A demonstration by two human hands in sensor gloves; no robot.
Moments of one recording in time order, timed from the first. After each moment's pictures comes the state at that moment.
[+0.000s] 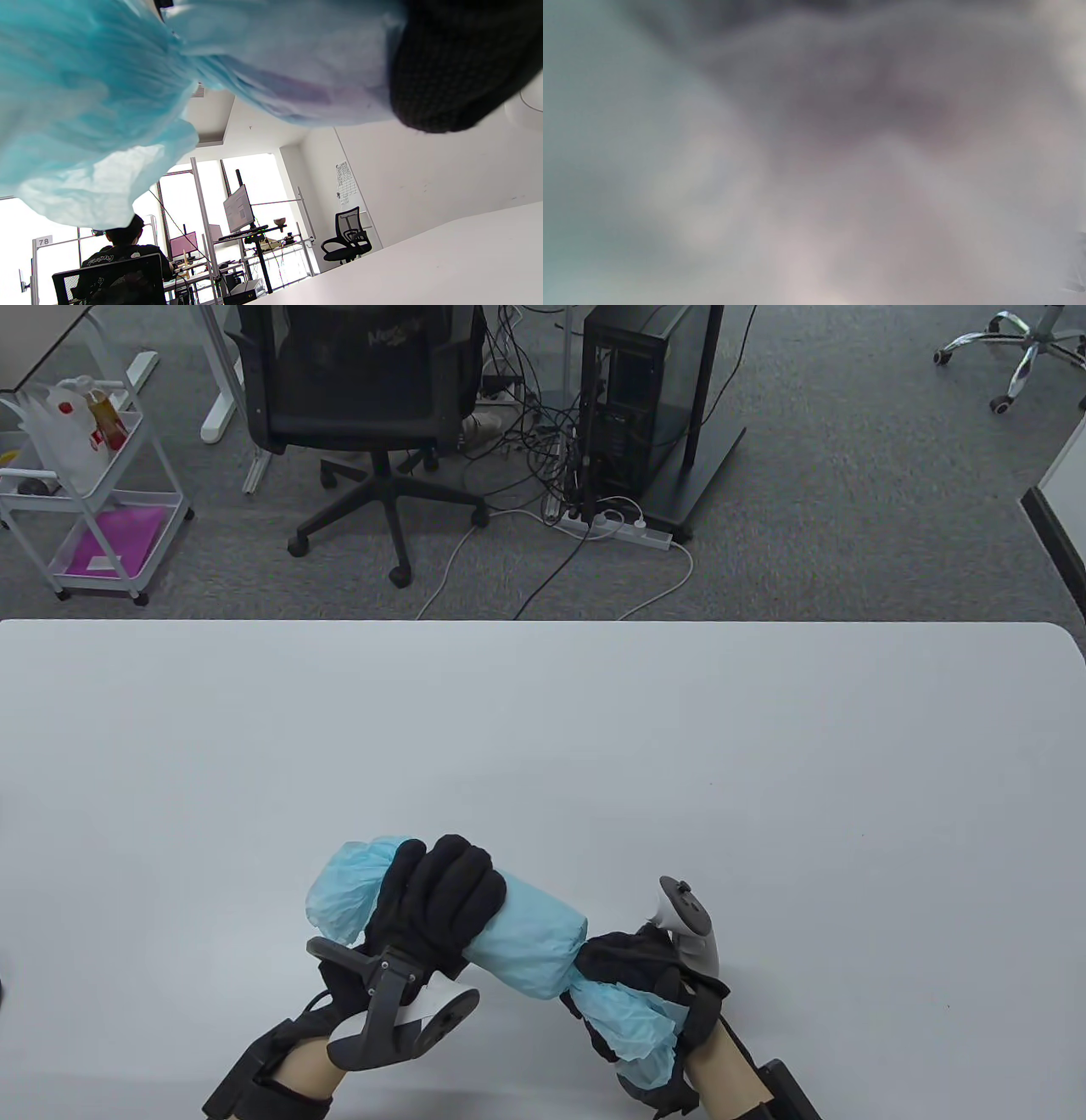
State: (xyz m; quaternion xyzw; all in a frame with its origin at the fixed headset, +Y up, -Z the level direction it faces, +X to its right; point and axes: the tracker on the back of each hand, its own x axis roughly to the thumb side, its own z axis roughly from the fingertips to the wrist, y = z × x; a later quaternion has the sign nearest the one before) left_hand -0.153 -0.673 -0.217 0.31 -0.21 -0.09 0.92; right_hand 0.069 -0.768 -0.261 0.29 0.34 0.47 0.76
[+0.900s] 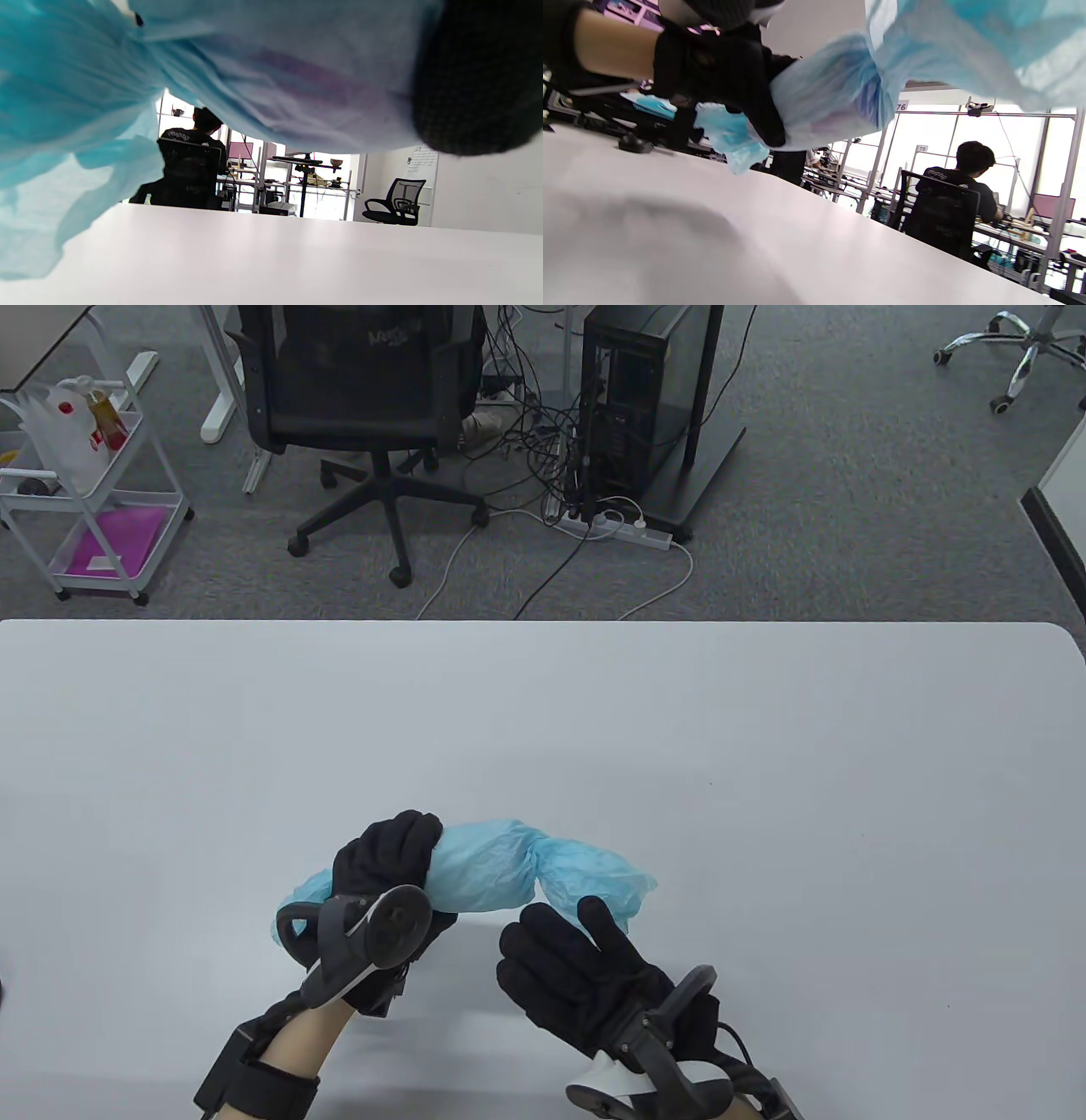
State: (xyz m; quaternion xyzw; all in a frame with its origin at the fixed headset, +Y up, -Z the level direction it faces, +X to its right) left_hand -0.196 -0.679 -0.266 0.12 -0.08 0.09 0.99; right_hand 0.041 -0.687 -0.173 0.36 -0.27 0.89 -0.05
